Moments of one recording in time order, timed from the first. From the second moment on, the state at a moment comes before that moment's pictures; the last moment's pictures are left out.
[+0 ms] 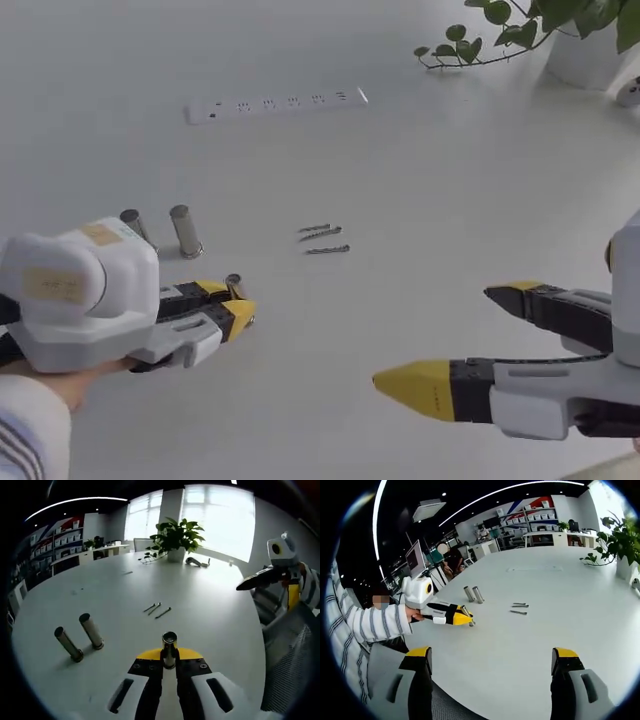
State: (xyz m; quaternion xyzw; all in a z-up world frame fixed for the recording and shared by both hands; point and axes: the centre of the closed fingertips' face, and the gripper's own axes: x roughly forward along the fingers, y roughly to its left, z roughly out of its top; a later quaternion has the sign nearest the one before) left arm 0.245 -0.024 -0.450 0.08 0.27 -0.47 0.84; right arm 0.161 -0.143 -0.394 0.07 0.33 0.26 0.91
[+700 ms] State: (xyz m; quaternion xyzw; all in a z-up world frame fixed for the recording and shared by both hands) left arm 0.234 -0.042 -0.457 0.09 0.27 -0.47 0.83; right arm 0.156 -0.146 -0.398 0.06 0.32 0.26 0.91
